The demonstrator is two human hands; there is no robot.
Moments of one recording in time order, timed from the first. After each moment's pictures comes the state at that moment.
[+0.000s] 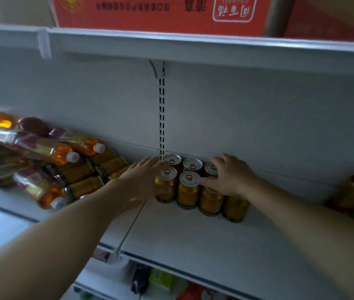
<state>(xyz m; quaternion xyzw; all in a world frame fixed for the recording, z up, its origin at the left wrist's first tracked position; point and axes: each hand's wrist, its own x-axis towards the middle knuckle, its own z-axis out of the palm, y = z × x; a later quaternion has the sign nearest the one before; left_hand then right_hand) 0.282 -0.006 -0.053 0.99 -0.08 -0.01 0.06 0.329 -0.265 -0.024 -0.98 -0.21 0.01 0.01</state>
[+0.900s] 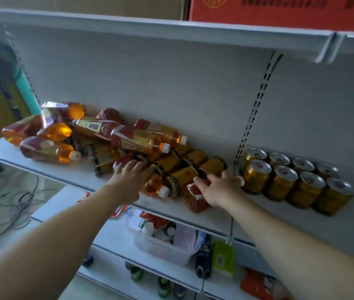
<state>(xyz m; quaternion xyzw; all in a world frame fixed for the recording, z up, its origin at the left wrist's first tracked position) 0.177 0.274 -0.085 0.99 -0.03 -0.05 -0.10 0.229 0.016 -0.078 -0.99 -0.03 0.14 0.09</state>
